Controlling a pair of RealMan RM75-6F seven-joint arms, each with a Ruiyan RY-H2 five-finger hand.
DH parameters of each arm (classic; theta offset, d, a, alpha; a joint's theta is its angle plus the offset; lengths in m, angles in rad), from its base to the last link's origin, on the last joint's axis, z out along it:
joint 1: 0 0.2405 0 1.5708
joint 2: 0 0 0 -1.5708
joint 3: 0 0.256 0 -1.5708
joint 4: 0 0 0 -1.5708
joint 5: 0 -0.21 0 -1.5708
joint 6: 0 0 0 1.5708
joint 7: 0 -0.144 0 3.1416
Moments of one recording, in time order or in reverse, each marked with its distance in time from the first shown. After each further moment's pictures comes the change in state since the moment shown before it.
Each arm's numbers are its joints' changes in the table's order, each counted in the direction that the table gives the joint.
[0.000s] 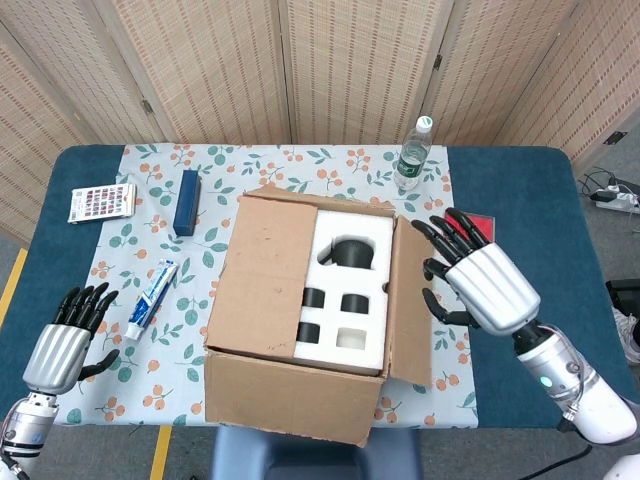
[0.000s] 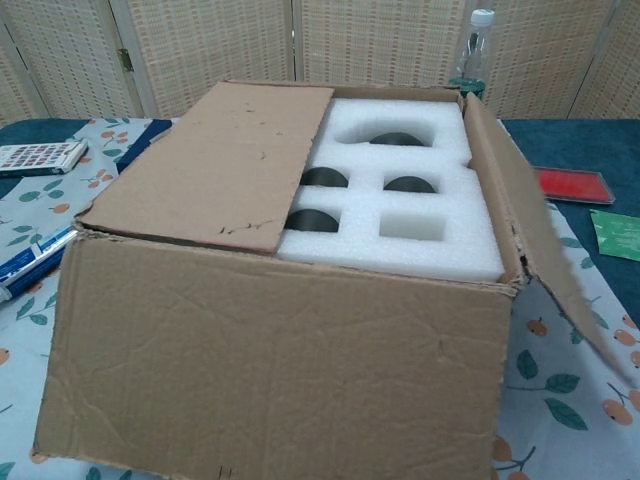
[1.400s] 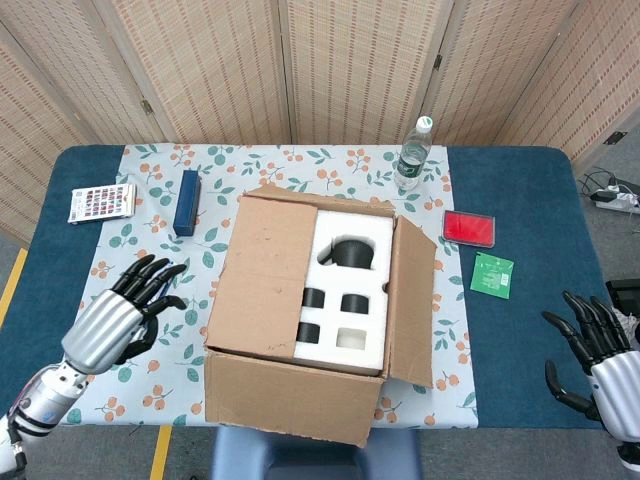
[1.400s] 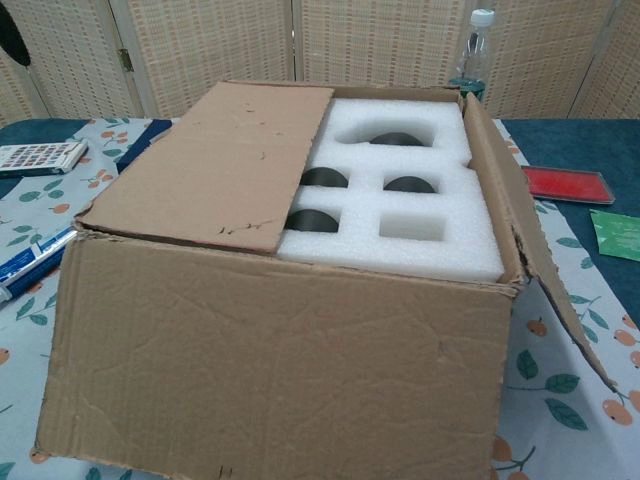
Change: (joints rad) left arm -0.235 -0.322 -0.061 -0.449 -0.177 0.151 0.088; right arm -0.555 0.349 -0.158 0.569 0.296 -0.618 -0.435
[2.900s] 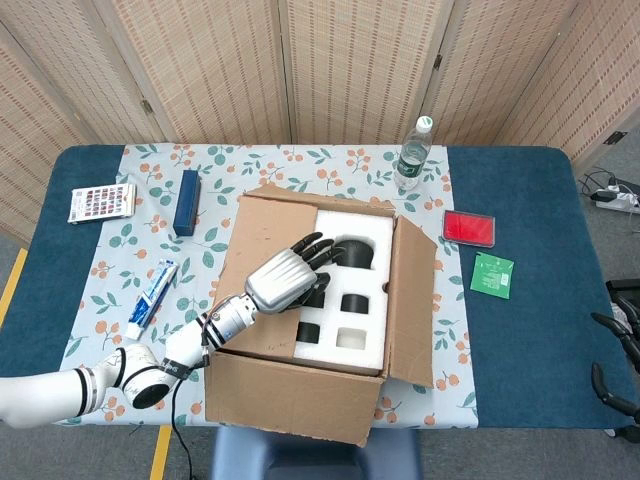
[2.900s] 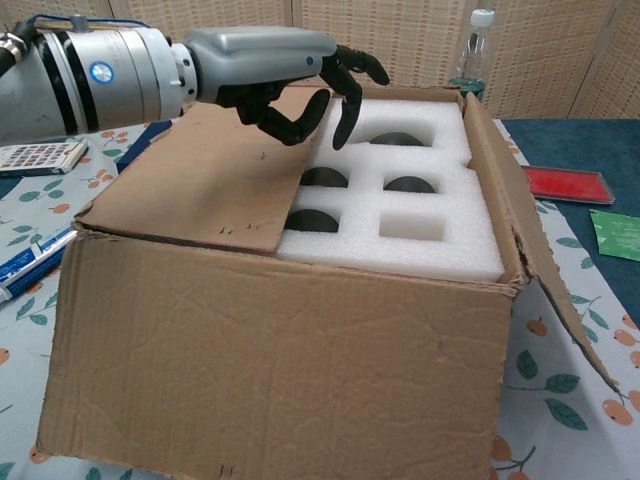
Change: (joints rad) left arm -0.575 0.496 -0.190 0.301 0.376 0.520 -0.236; right arm -0.061 -0.055 0.021 0.132 -0.111 0.084 -0.332
